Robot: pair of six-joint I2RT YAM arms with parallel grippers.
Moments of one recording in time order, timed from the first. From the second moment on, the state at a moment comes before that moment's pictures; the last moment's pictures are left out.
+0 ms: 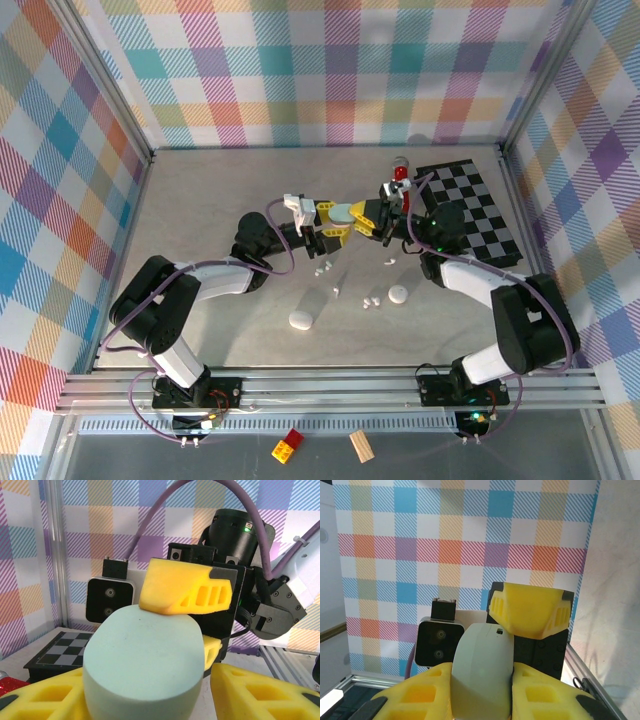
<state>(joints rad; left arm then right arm) -0.58 1.65 0.76 1.15 0.76 -0.21 0.34 1.47 0.68 1.10 -1.00 1.75</state>
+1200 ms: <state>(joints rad) -0.57 1.64 0.77 1.15 0.76 -0.20 0.35 1.50 0.68 1.17 -1.00 1.78</state>
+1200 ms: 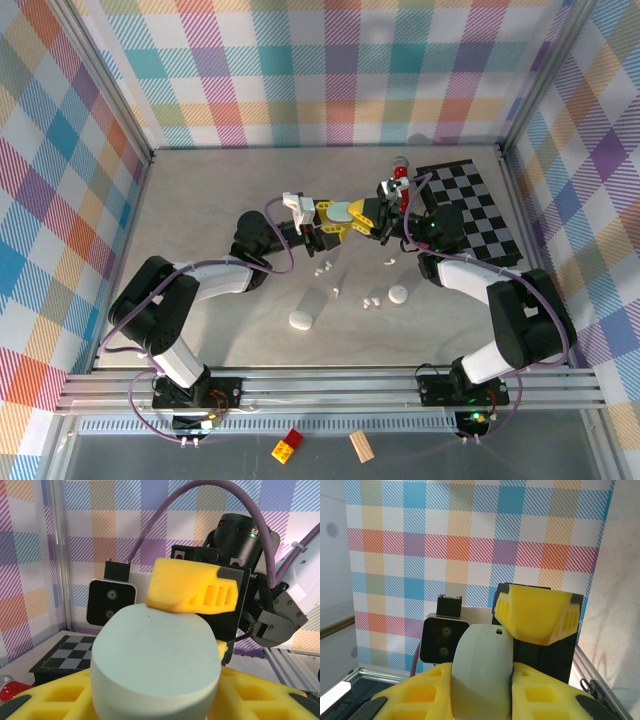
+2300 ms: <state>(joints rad) -0.57 1.62 0.78 1.11 0.79 -0.20 0.36 1.34 0.75 0.65 -1.00 1.42</state>
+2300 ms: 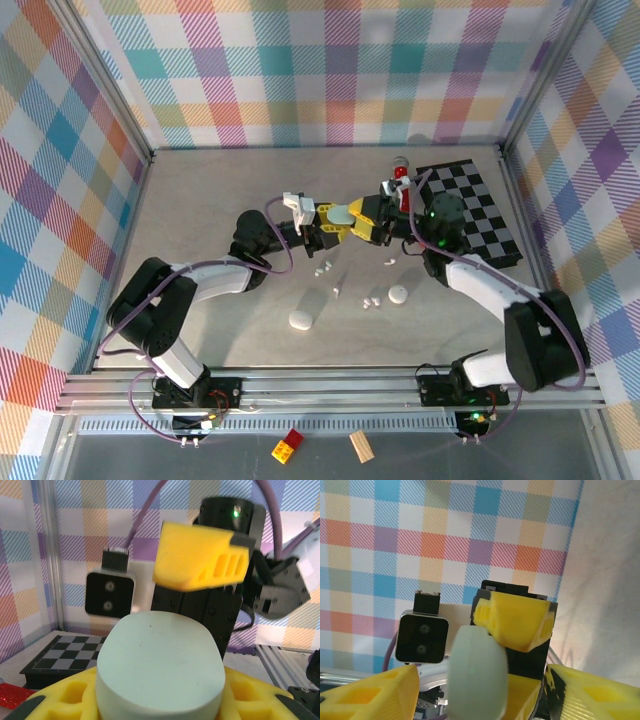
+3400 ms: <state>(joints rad) -0.56 1.50 0.78 0.88 0.88 -0.22 0.53 1.26 1.25 -0.56 -0.50 -0.09</state>
